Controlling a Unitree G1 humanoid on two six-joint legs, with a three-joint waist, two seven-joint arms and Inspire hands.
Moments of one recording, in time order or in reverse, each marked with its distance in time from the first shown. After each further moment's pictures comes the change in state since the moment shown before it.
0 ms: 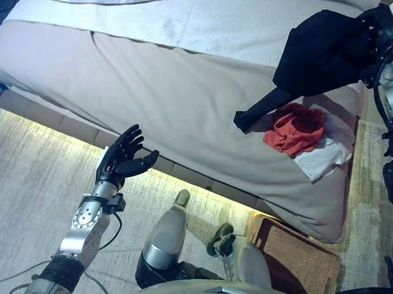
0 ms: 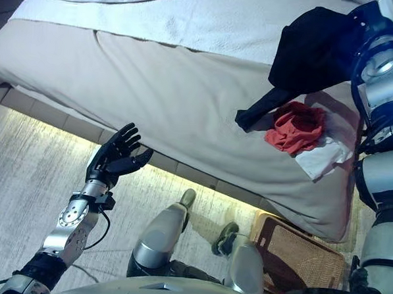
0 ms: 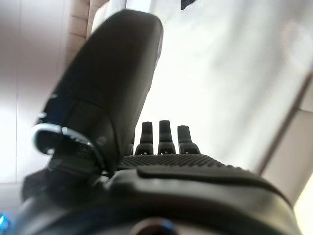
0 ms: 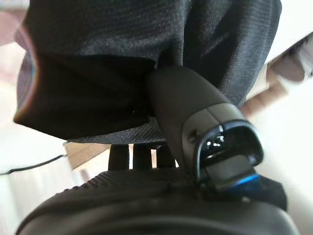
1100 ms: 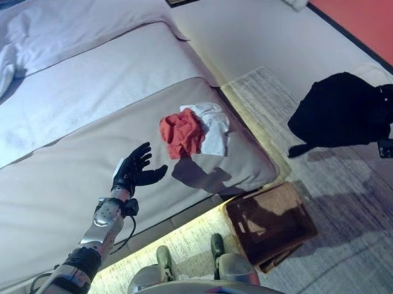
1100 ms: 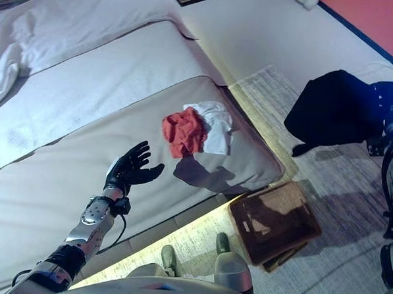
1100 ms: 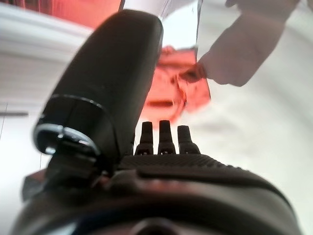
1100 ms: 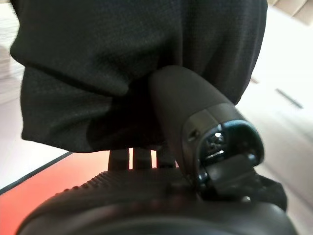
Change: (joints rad) left arm -0.136 -0.116 -0.070 0.295 0.130 0.023 0.039; right arm 0.865 -0.121 -0.519 -0.451 0.132 -0.033 -0.025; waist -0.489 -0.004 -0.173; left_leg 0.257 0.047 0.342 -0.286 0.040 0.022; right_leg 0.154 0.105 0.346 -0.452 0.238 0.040
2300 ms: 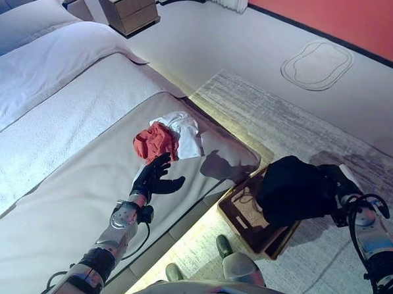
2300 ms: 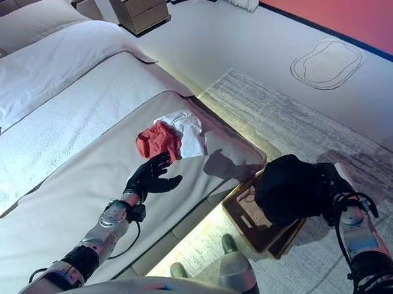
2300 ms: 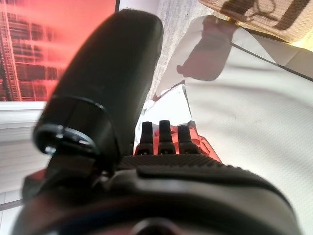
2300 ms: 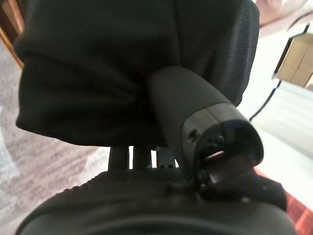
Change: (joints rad) left arm -0.010 -0.060 -0.081 0.016 0.069 0.043 -0.024; right arm 0.341 0.279 0.080 -0.057 -0.203 -0.012 0.046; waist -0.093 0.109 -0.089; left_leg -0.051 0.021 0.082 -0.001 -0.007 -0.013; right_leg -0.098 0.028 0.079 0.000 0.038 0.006
